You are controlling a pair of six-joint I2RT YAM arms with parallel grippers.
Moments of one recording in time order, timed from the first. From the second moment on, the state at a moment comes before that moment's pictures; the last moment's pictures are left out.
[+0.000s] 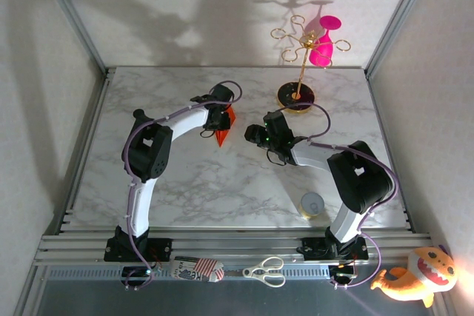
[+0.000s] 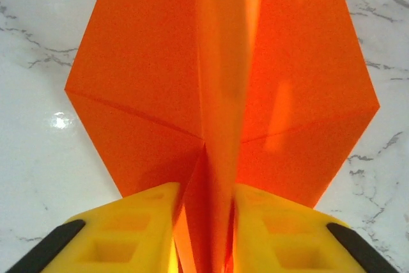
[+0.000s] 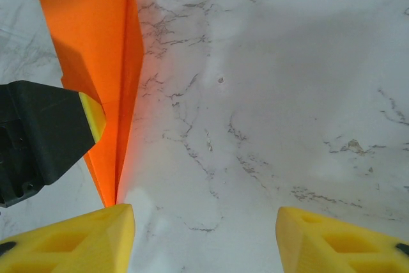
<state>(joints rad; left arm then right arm) -0.49 2.18 1.65 -0.62 -0.12 -0.49 0.58 1.72 0.88 0.13 -0.04 0.80</state>
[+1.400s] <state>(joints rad) -0.50 2.27 1.74 -0.64 -0.20 -0.49 0.58 1.73 0.88 0.13 -0.05 0.80</state>
